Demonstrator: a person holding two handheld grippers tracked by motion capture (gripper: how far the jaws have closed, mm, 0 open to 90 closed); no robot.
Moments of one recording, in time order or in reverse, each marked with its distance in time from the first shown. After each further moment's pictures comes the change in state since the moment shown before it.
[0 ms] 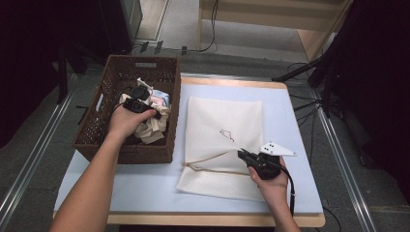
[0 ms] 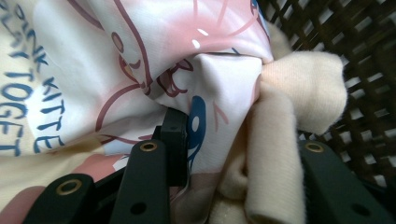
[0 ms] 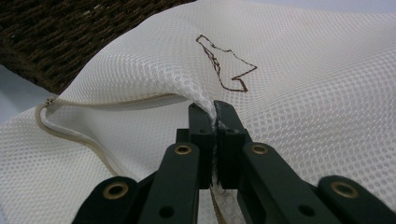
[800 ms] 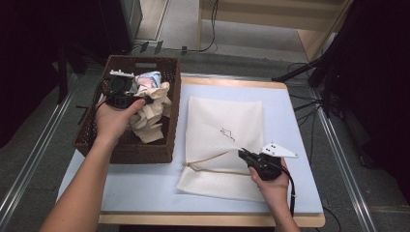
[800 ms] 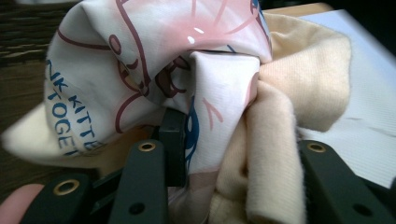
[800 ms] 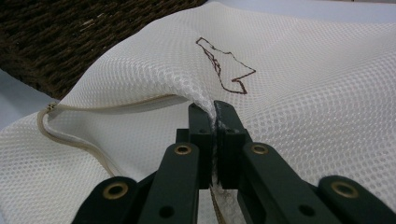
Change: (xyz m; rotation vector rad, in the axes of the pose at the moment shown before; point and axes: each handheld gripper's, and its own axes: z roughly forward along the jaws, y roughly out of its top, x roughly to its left) left arm -0.014 -0.011 -0.069 -0.313 0.072 -0.025; right arm 0.001 0.000 -0.004 -0.031 -0.004 -0.002
